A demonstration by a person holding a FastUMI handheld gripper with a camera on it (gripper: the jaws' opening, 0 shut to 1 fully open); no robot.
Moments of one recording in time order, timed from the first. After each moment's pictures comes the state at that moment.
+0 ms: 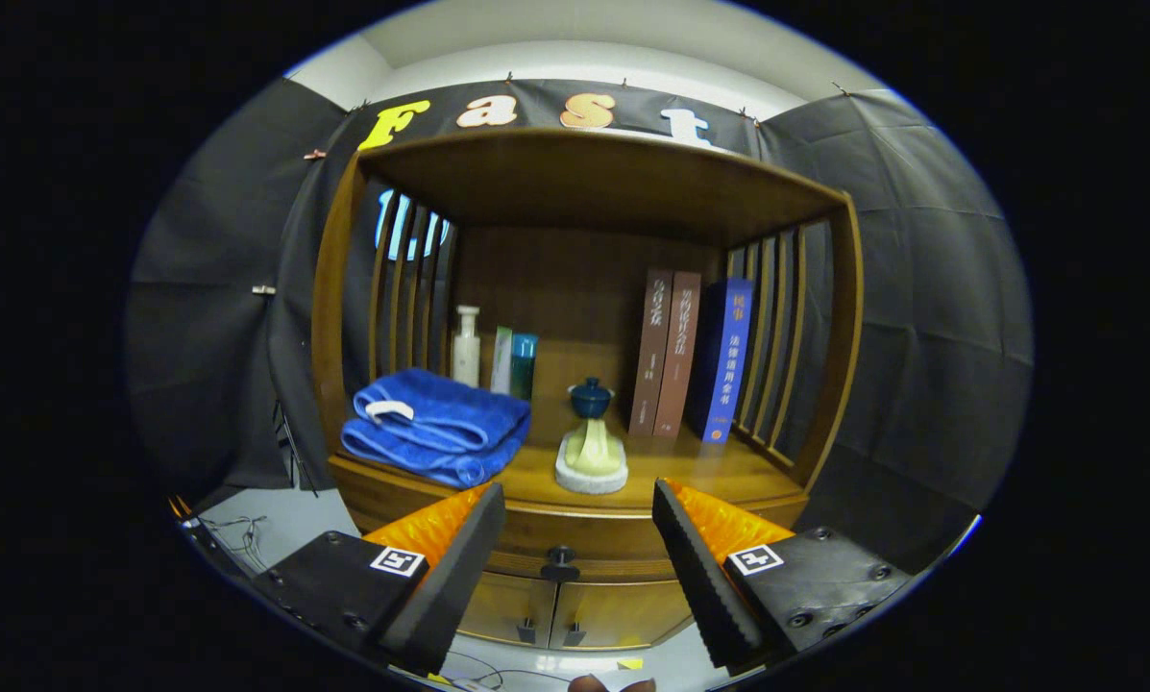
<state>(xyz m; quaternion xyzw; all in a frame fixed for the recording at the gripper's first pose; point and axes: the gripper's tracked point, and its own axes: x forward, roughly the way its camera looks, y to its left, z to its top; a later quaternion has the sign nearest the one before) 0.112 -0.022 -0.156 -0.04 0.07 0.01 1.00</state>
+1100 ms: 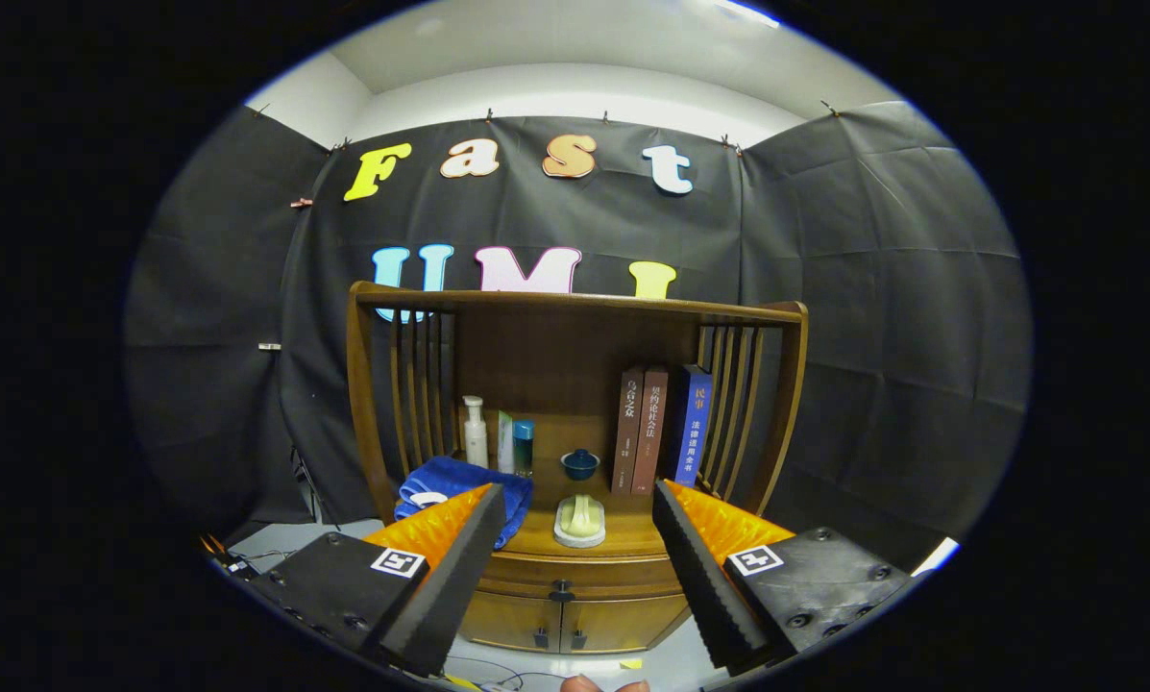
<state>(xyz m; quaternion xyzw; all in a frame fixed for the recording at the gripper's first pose) 0.060 -0.024 -0.020 -0.03 0.05 0.00 1.00</state>
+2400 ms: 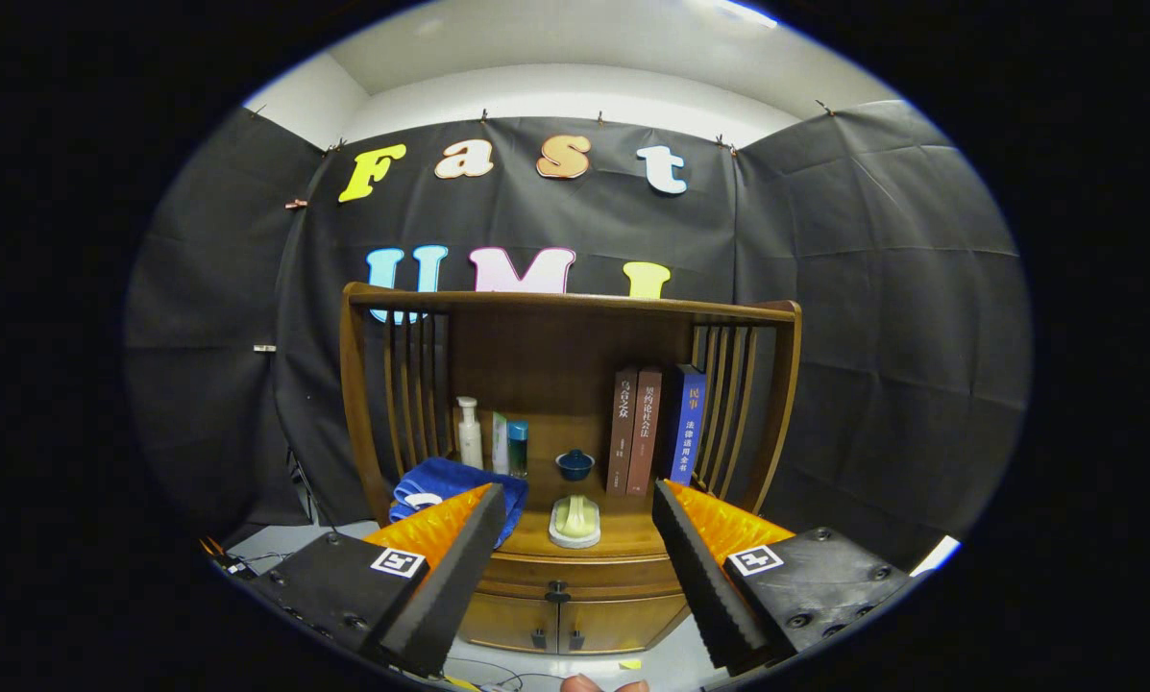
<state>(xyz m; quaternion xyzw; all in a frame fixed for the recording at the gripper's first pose) 0.063 -0.029 -0.019 -0.02 0.05 0.00 1.00</state>
